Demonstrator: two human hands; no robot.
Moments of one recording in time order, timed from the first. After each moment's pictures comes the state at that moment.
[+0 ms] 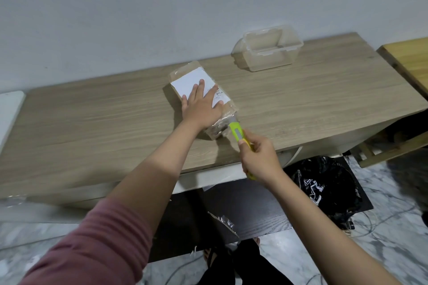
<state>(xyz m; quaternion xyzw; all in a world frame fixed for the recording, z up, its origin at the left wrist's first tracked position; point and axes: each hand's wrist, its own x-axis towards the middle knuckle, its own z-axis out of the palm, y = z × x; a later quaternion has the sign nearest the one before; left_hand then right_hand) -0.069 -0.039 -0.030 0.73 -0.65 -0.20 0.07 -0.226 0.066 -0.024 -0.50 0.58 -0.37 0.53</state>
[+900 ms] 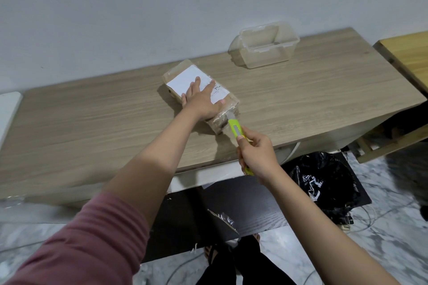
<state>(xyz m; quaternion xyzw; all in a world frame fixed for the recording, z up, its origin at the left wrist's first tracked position) -0.071 -0.051 -0.020 0.72 -0.65 -0.24 0.04 -0.225 0.065 -0.026 -0.43 0.56 -0.39 0.58</state>
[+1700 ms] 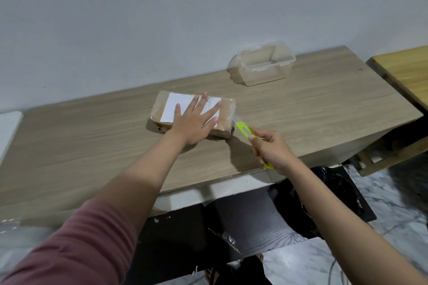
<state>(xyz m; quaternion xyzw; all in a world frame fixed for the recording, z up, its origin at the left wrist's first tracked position) -0.038 -0.048 -0.032 0.62 -0.78 -0.11 -0.02 -0.263 0.007 -0.029 -0.48 0.57 -0.33 0.58</state>
